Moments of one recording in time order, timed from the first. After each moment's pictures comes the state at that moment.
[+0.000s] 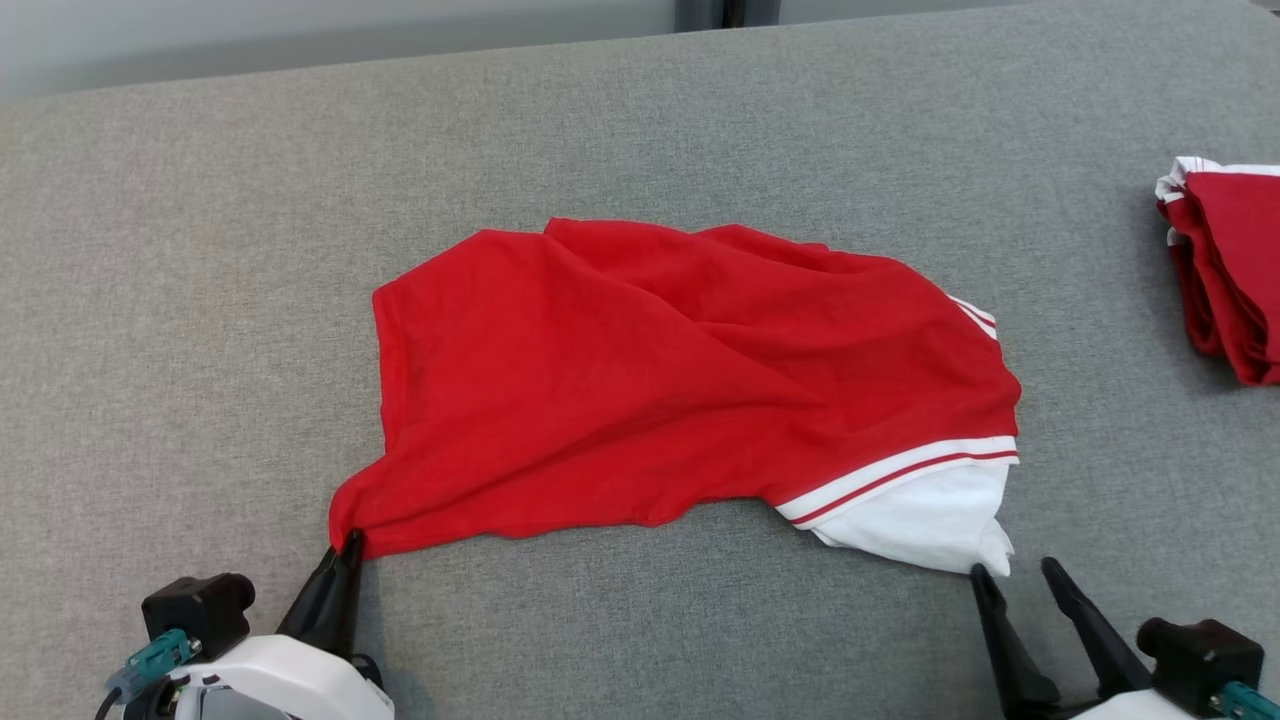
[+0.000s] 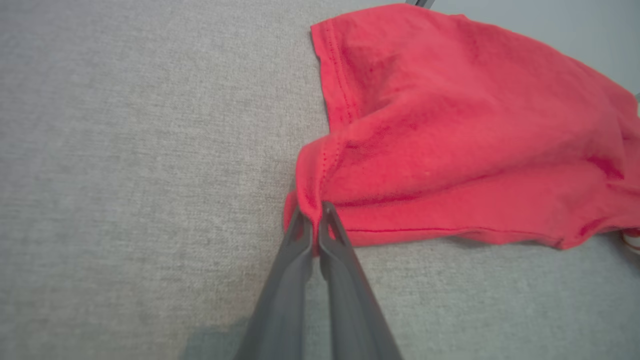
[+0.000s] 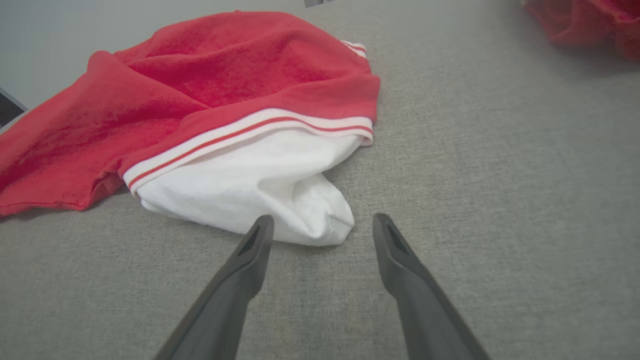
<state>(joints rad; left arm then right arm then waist) 0.01 0.31 -0.30 0.11 -0.69 0.13 -0.04 0.14 -0.10 0.07 0.04 0.34 0.13 -0.06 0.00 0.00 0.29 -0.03</state>
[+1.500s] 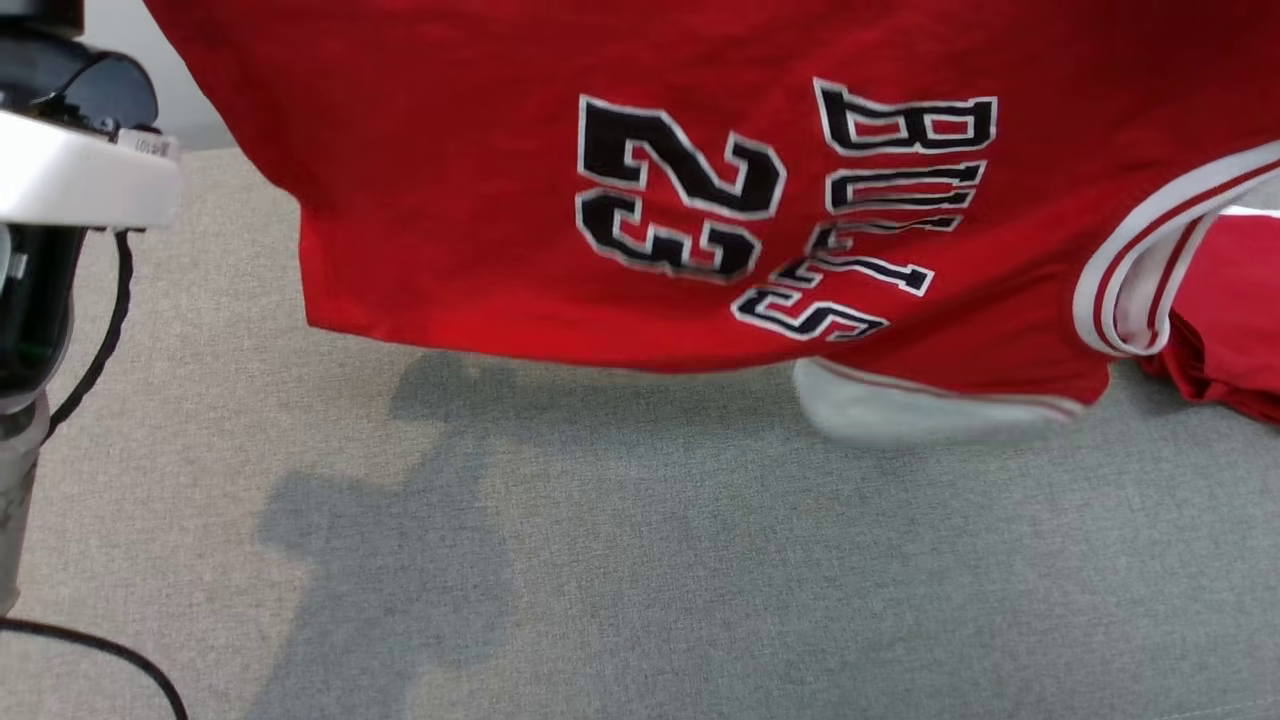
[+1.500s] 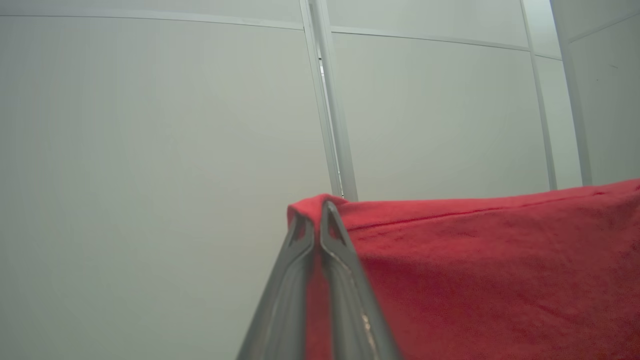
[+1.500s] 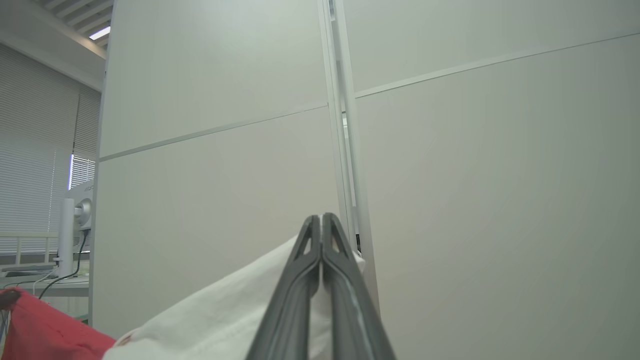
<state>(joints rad) -0.78 0.50 -0.23 -0.19 -0.57 0.08 0.09 -0.83 -0.37 -0.02 -0.14 0.72 0.13 0.06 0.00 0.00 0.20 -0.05</state>
